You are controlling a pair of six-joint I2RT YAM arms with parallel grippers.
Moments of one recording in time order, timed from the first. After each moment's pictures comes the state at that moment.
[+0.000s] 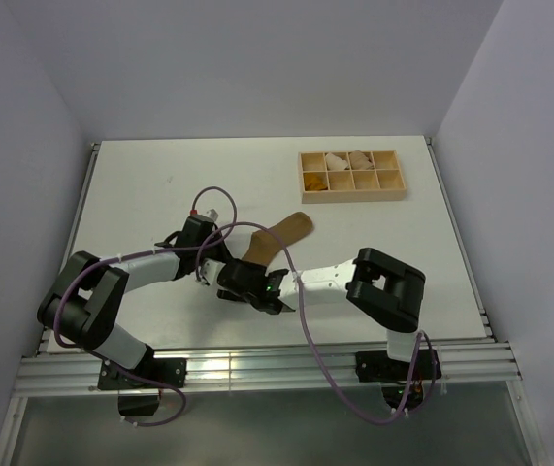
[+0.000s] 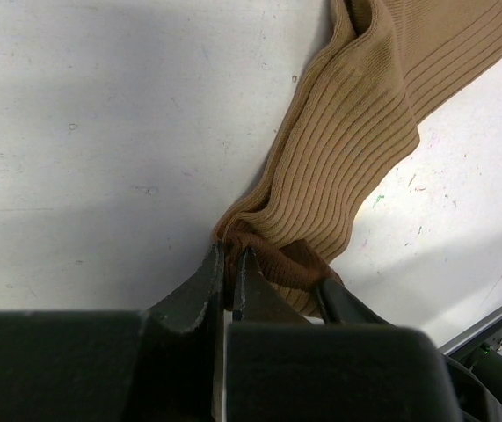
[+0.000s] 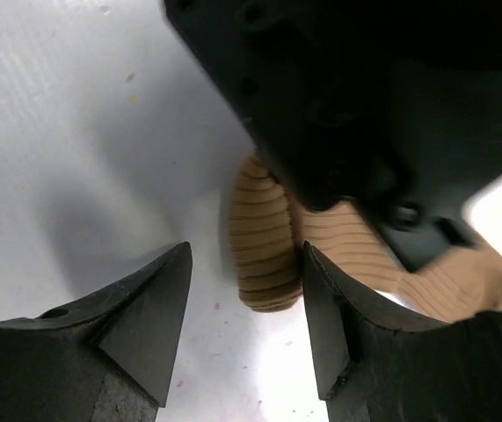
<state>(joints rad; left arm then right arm) -0.49 1.54 0.66 0.00 0.19 -0.78 1.19 1.85 1.04 -0.03 0.42 -0.34</state>
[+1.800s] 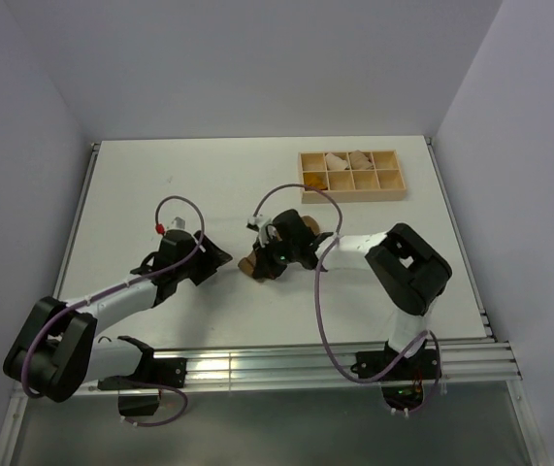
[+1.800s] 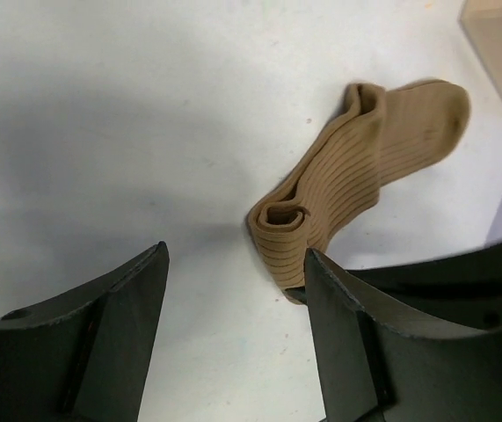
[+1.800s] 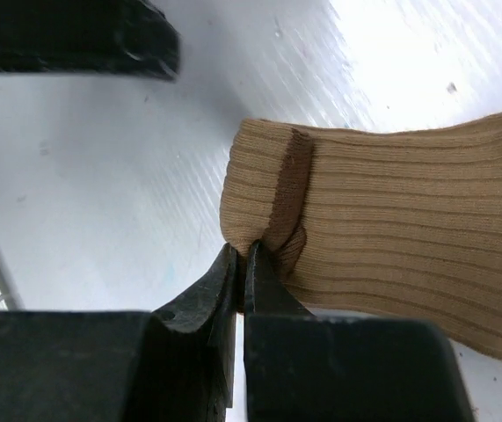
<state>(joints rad) -0.45 1.24 0.44 0.09 0.06 -1.04 0.78 1.79 0.91 0.11 -0.40 0.08</state>
